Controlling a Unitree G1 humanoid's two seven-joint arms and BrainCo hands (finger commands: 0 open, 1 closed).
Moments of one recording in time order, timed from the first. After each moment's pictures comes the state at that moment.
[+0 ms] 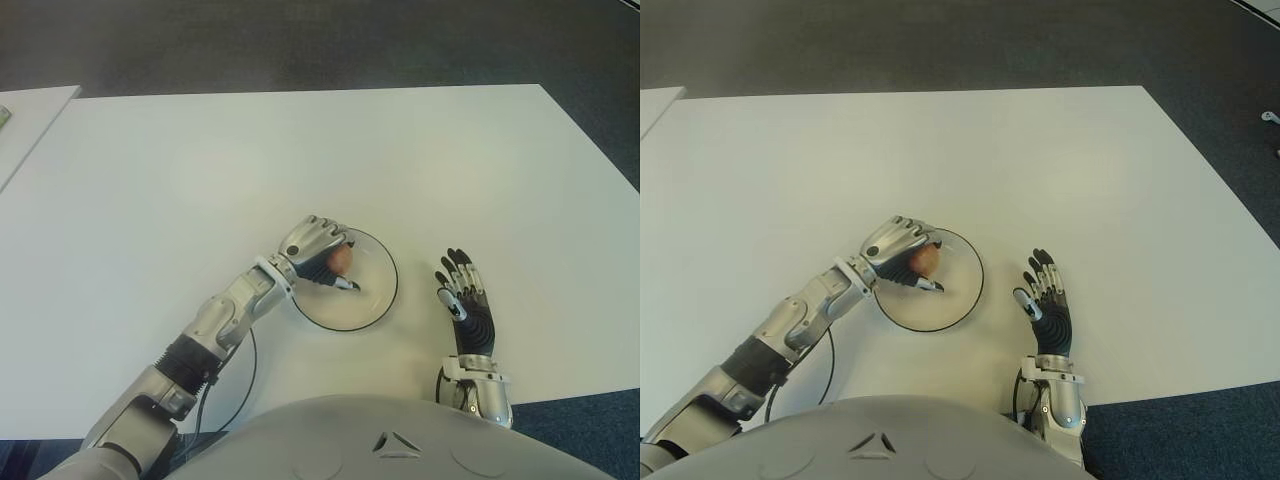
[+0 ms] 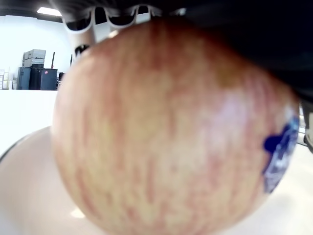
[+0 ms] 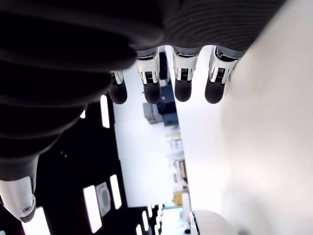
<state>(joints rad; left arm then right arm) -0.11 0.39 -0.52 0.06 1.01 -0.28 0.09 0.55 0.04 -0.05 0.02 0.16 -0.49 0.13</state>
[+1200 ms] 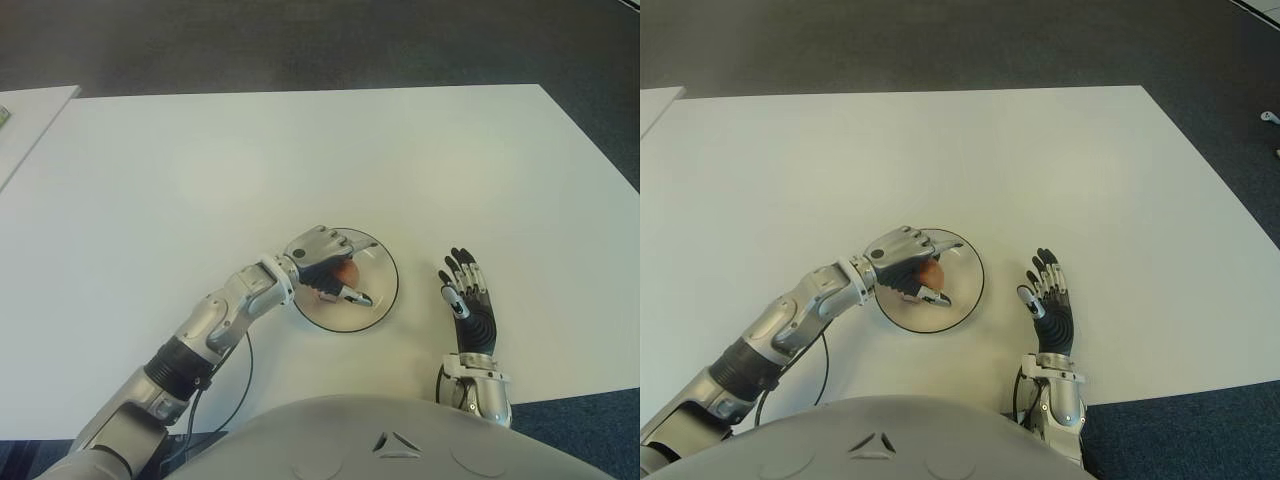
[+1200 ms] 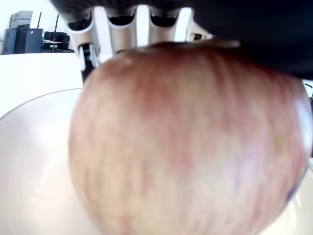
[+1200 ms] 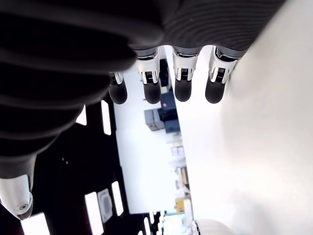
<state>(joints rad) -0.09 0.44 -0.52 -0.11 0.88 -0.27 -0.23 0.53 0.05 -0.06 0.03 0.16 -0.49 0.11</state>
